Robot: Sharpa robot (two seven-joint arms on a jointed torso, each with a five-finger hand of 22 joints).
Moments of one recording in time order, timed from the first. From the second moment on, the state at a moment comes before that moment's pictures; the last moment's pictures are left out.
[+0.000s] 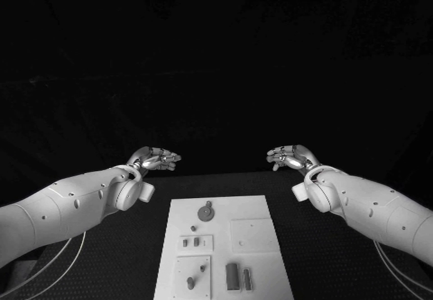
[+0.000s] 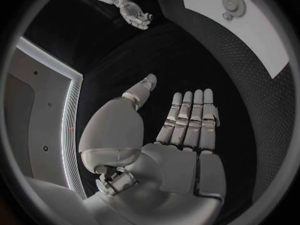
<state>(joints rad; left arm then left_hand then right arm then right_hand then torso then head) 1.29 -0.66 -0.16 0.96 -0.22 -0.22 0.29 1.06 -0.12 0.46 -0.20 0.06 0.76 0.17 0.28 0.46 0.92 0.16 0.07 0.14 0.76 0.16 0.25 0.58 0.02 0.78 0.07 0.07 0.70 1.19 -0.51 0.02 0.79 -0.49 -0.25 0.33 1.06 -0.01 0.58 -0.29 0.05 0.81 0.17 0.17 0.63 0.98 0.12 0.23 0.43 1.05 0.03 0.69 0.61 0.21 0.83 0.13 0.49 1.11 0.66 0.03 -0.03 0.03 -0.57</state>
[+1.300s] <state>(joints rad) 1.19 -0.70 -0.09 1.21 -0.12 -0.33 0.35 0.07 -0.01 0.03 -0.01 0.01 0.04 0.01 0.01 0.03 0.04 0.01 0.01 0.00 0.04 0.01 0.01 0.04 0.01 0.04 0.01 0.01 0.04 1.13 -0.59 0.02 1.03 -0.30 -0.22 0.35 0.05 0.00 0.03 0.00 0.01 0.03 0.01 0.01 0.03 0.03 0.01 0.01 0.01 0.01 0.02 0.01 0.02 0.02 0.01 0.02 0.01 0.05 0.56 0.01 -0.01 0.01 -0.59</state>
